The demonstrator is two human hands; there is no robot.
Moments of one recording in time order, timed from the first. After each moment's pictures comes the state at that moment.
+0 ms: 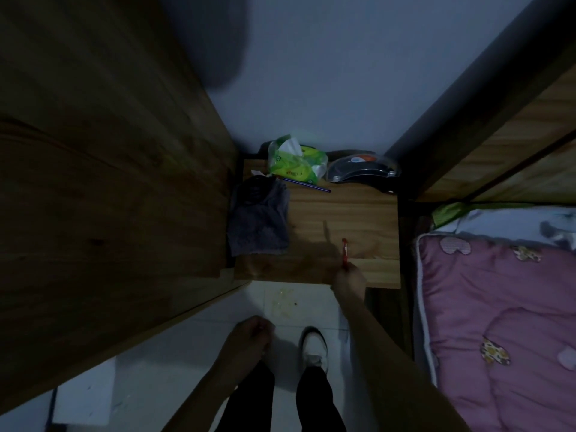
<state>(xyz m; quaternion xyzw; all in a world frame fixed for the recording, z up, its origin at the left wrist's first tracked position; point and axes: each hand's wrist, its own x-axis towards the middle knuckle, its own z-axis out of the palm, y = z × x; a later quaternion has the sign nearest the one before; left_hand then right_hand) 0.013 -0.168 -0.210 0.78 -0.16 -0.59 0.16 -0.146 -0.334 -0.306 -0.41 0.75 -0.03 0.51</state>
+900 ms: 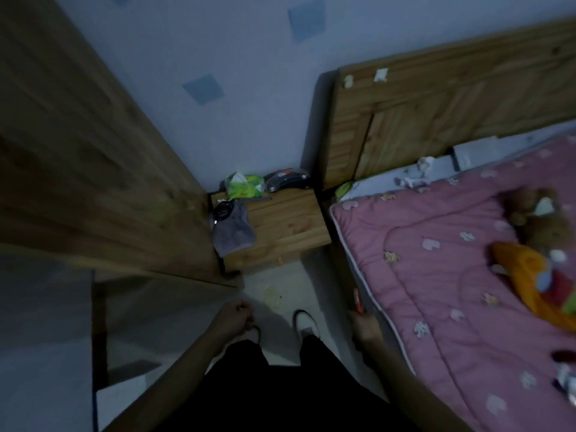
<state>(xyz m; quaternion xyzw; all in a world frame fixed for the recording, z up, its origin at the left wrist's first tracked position) -0.003 -0.102 -0.030 0.75 -0.27 -0.60 0.07 -0.308 -0.104 -0.061 -0.26 0.81 -0.06 0.53</state>
